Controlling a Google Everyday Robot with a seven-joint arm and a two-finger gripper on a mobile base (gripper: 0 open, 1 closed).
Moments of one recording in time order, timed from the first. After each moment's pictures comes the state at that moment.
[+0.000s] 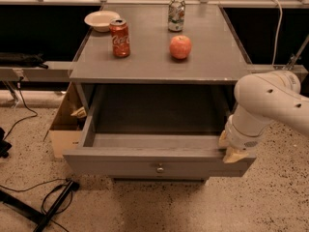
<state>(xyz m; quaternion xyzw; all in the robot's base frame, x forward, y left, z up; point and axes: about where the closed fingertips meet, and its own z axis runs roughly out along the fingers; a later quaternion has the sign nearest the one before) 0.472 -0.226 0.668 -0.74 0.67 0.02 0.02</state>
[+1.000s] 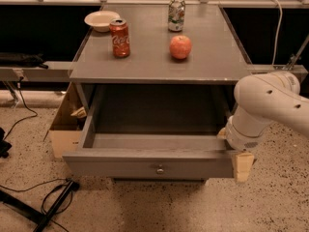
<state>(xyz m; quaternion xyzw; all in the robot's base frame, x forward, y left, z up) 0.472 -0.226 0.668 -0.74 0.67 0.02 0.02</state>
